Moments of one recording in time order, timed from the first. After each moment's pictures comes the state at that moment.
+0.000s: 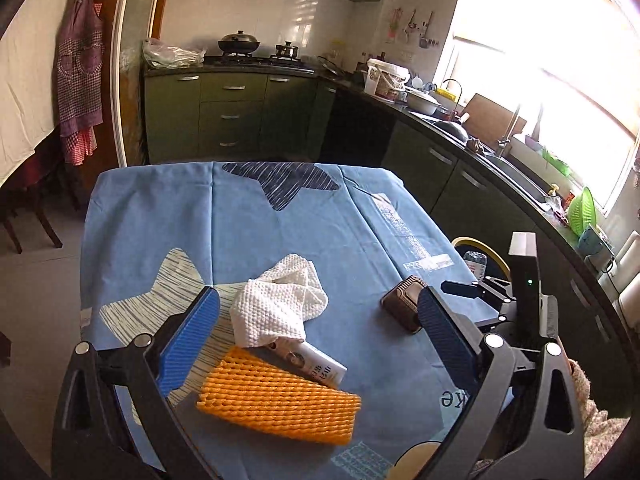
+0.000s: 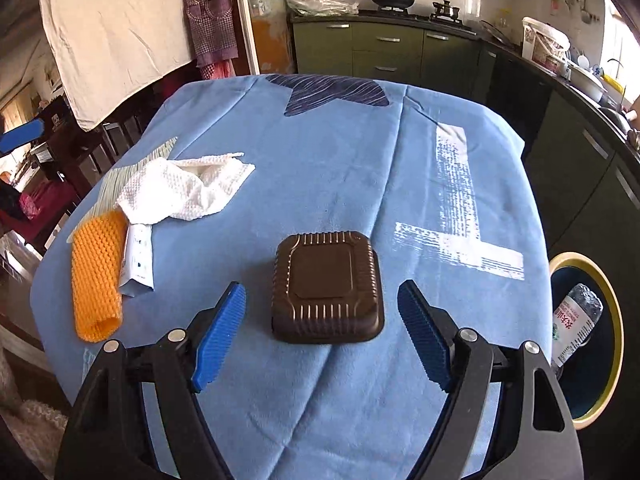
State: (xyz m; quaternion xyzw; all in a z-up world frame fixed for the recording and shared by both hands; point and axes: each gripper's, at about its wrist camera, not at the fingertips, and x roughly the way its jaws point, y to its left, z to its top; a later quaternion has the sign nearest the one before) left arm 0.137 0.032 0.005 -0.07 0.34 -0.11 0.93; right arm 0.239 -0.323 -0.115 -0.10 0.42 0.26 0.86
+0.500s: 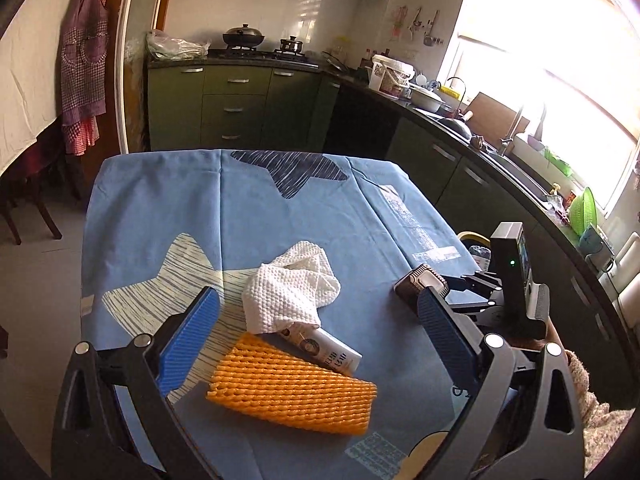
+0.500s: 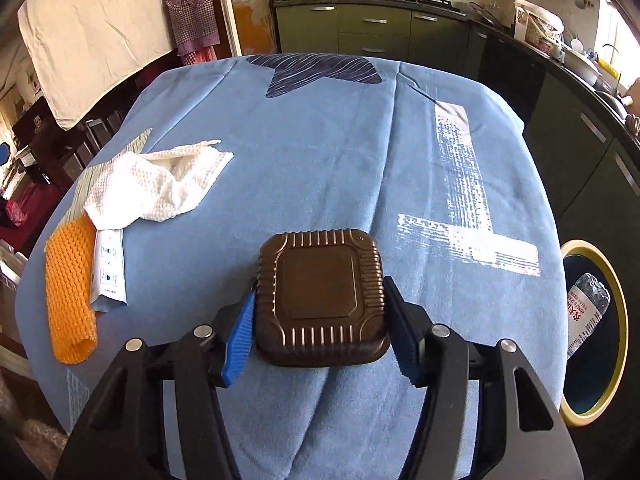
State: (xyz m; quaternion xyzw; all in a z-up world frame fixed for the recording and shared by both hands) left arm 0.132 0.041 -0.010 -0.08 0.35 -0.11 0.93; right arm 0.258 -0.320 -0.129 -0.09 0.45 0.23 0.86
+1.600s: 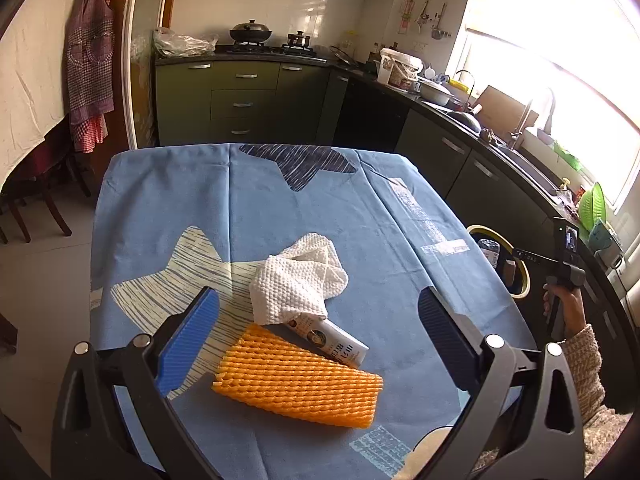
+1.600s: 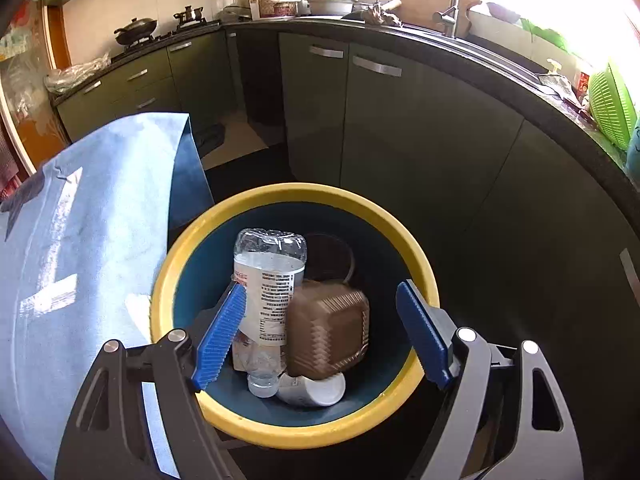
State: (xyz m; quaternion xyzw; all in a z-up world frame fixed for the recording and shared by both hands) left arm 0.128 0.038 -0.011 -0.07 0.36 -0.09 0.92; right arm 0.302 -0.619 -0.127 0.05 0.41 -0.11 0.90
